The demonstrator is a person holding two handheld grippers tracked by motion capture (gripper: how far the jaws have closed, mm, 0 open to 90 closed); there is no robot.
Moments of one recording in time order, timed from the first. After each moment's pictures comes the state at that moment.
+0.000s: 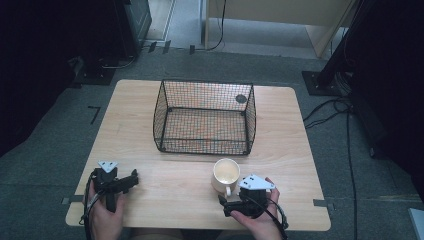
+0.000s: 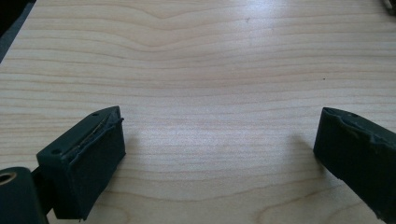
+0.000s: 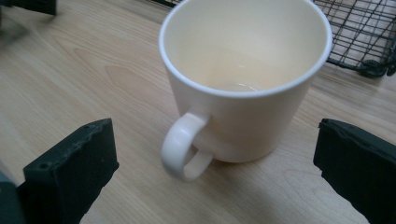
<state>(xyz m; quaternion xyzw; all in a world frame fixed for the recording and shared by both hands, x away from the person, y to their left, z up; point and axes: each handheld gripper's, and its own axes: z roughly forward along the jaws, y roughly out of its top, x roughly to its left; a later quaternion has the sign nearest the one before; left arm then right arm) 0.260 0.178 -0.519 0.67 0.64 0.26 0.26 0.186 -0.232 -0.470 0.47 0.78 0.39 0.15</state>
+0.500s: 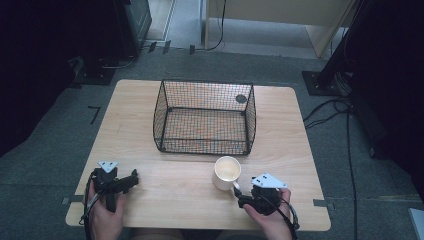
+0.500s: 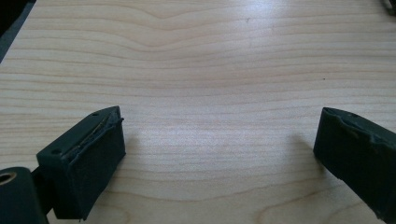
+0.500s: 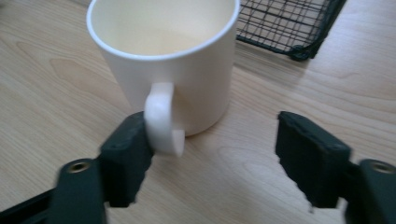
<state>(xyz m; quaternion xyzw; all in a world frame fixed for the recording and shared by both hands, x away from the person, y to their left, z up) 0.260 0.178 -0.519 0.67 0.64 0.26 0.26 0.187 -0.266 -0.471 0.50 0.76 0.36 0.19</state>
